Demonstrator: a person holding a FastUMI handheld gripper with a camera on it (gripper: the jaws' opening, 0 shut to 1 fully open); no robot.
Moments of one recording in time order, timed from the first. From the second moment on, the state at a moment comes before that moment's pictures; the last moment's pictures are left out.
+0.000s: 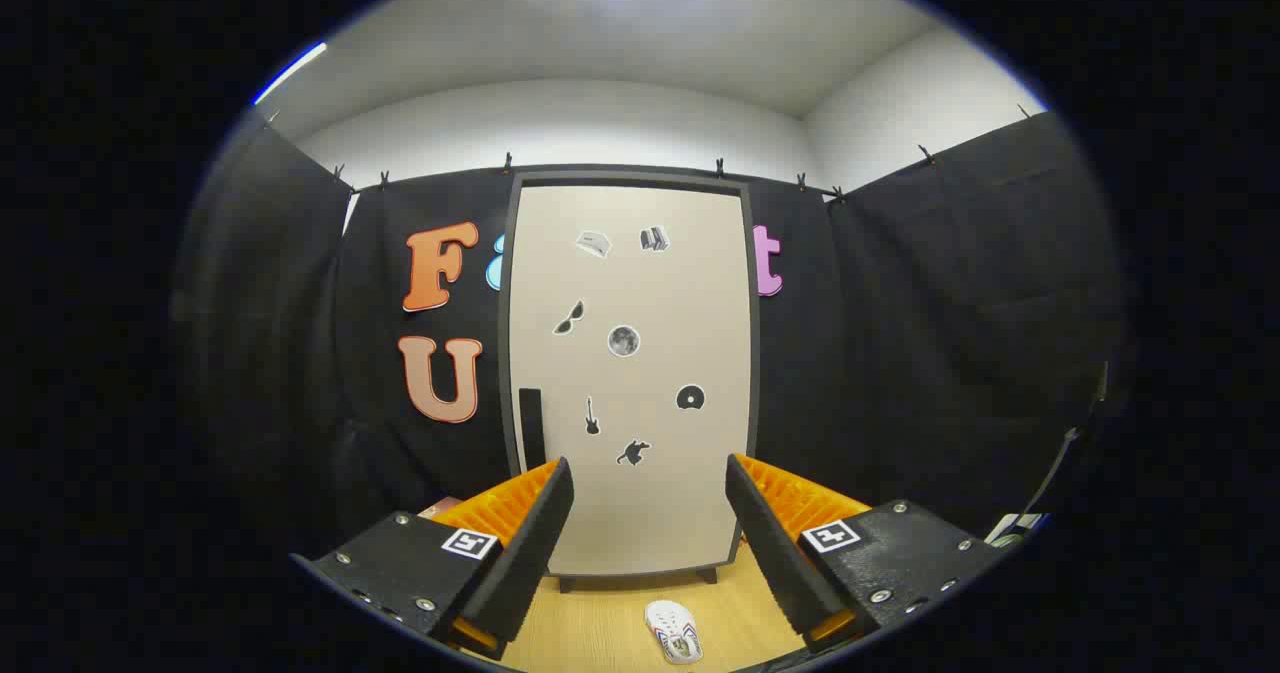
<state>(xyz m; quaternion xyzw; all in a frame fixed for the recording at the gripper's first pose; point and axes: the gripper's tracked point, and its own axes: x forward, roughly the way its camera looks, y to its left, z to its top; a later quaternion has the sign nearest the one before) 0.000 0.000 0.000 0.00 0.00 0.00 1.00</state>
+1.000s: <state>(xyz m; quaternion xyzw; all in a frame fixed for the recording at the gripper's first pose) 0.007 0.012 -0.018 0.00 0.02 0.02 1.00</state>
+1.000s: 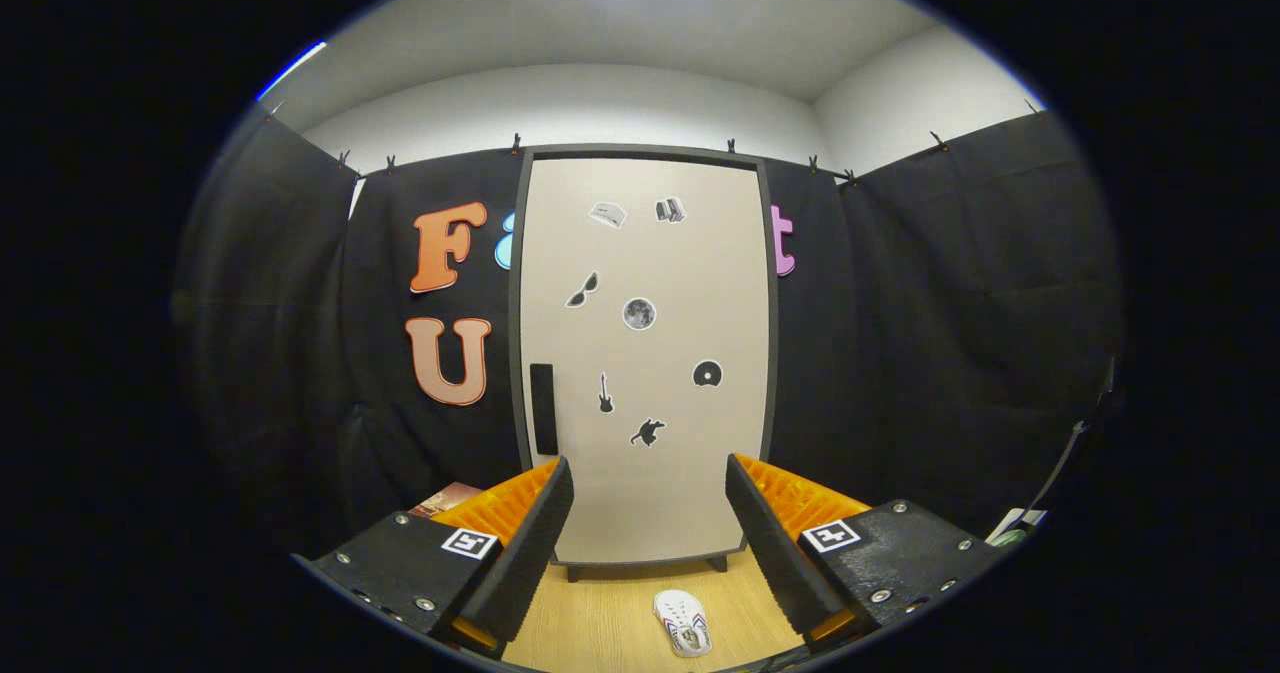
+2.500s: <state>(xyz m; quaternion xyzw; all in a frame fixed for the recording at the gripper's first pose) 0.180 0.142 -0.078 -0.02 0.05 0.09 0.99</state>
